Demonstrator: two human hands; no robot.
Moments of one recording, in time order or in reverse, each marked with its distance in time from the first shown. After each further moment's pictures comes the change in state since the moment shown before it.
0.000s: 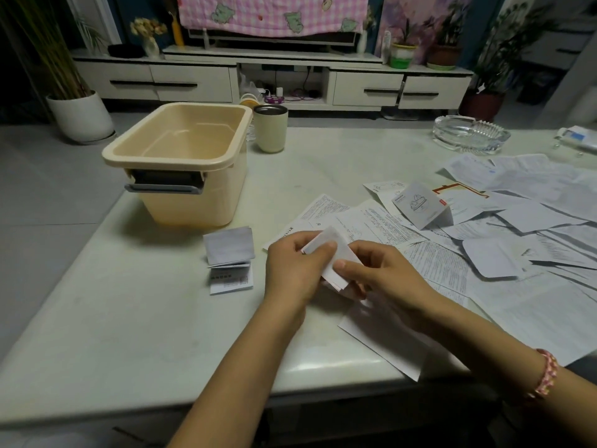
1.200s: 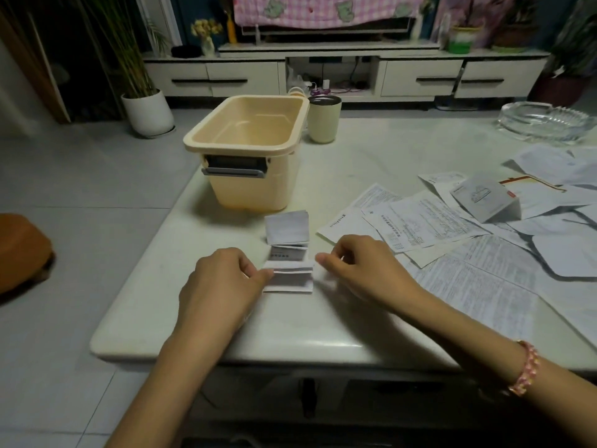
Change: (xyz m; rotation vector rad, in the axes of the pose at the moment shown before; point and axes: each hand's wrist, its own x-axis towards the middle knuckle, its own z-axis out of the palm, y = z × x) left_hand -0.045 -0.002 -0.131 0.922 0.322 0.035; right_hand 0.015 -0.008 0.079 -0.757 0.003 -0.103
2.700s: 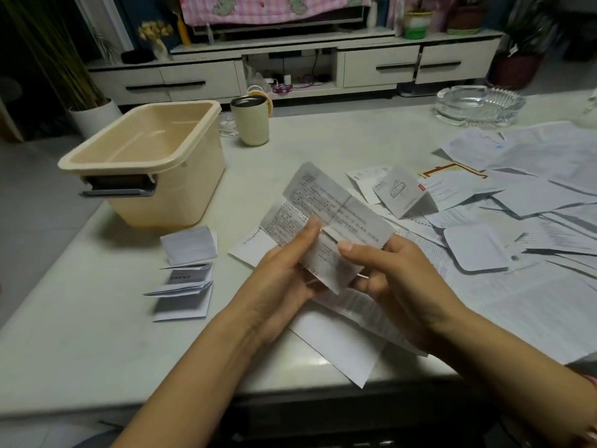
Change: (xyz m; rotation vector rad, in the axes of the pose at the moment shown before) left_hand -0.017 0.145 0.104 -1.301 -0.742 -0.084; right_hand -0.048 0.082 -0.097 1.278 -0.014 0.108
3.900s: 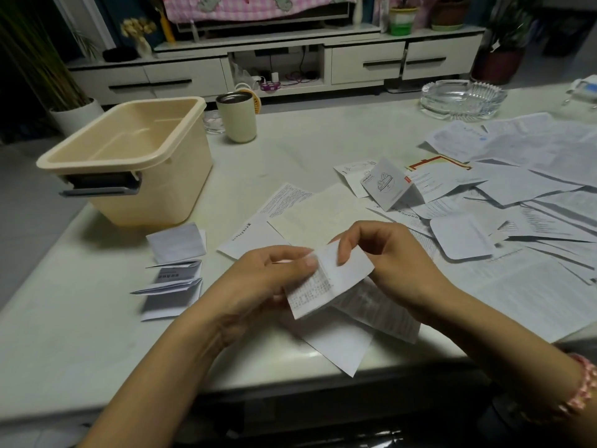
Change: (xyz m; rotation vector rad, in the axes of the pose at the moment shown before) left_hand -0.009 0.005 -0.019 0.497 0.082 -0.161; right_hand 0.004 -0.004 -0.016 -0.576 0.004 -0.136
